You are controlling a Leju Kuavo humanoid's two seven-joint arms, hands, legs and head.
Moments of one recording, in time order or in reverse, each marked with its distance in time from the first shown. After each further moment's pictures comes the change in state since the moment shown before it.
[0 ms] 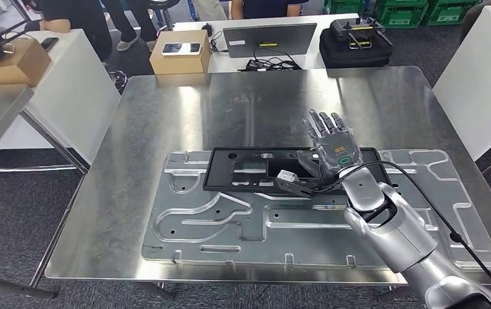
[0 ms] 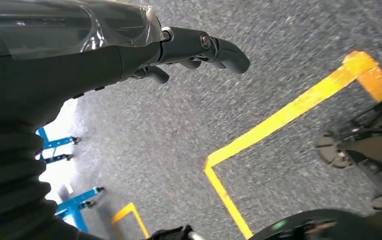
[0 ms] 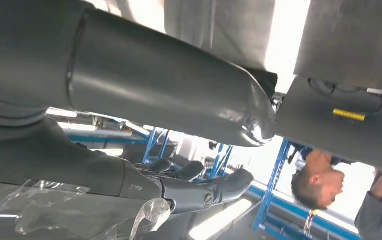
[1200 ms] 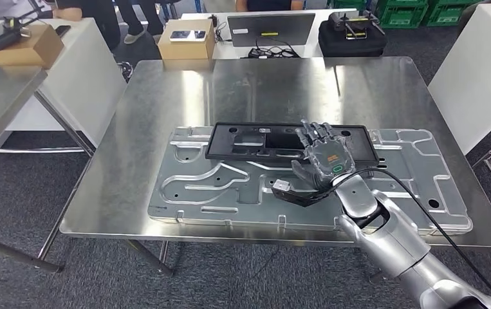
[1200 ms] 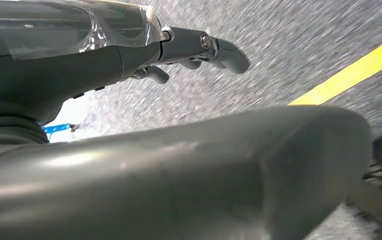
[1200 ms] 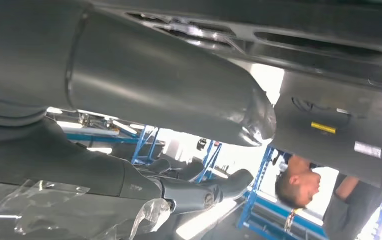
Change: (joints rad) left arm -0.009 0.008 0.001 0.007 0.010 -0.013 -0.001; right arm 0.034 0.010 0.010 0.029 0.008 -0.021 -0.016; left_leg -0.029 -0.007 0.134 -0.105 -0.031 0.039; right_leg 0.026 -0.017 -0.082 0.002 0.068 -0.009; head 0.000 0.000
